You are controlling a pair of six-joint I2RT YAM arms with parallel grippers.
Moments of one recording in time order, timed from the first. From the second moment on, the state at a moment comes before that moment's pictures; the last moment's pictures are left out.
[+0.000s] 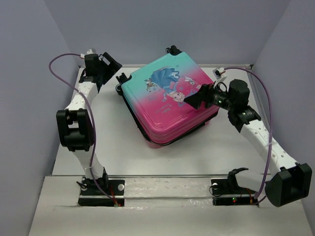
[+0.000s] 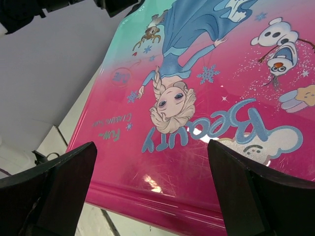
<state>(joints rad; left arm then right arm) 0.01 1.87 1.53 -0.11 0.20 -0.76 0.28 1.15 0.98 -0.03 -0.62 0.44</state>
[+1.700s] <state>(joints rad) -0.07 1.81 1.45 -0.17 0.09 -0.69 0.28 1.13 0.93 0.01 -0.62 0.45</state>
